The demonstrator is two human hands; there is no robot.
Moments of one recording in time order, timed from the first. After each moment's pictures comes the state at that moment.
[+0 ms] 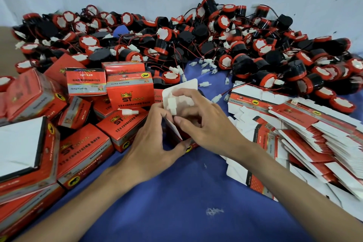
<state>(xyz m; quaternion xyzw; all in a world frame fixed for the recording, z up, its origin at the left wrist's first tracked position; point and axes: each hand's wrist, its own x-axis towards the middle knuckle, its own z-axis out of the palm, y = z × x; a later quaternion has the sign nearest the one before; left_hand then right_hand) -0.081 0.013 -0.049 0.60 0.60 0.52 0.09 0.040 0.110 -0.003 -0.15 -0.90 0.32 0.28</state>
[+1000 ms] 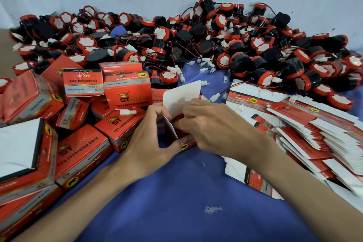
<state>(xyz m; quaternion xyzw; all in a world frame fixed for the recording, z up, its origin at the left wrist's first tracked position) -0.079 0.012 -0.043 0.56 0.61 0.54 0.14 0.054 0.112 0.018 -0.06 -0.99 -0.04 0.12</state>
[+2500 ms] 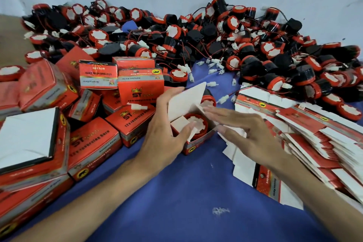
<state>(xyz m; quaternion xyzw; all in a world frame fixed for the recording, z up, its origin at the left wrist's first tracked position) -0.073 0.022 -0.046 0.55 0.57 0.61 0.07 0.090 0.140 -0.023 -0.10 -0.91 0.28 0.29</state>
